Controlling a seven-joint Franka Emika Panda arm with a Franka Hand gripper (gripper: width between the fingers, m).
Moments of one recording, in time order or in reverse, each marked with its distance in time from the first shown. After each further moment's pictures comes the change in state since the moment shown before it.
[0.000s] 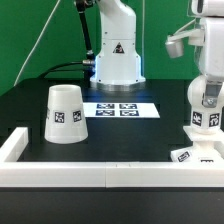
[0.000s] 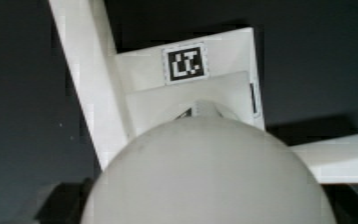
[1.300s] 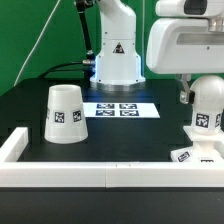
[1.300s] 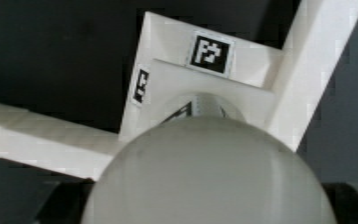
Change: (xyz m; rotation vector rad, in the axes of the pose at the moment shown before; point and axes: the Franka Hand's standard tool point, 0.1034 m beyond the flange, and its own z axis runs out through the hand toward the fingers) arm 0.006 -0.002 0.001 0.009 0.012 1.034
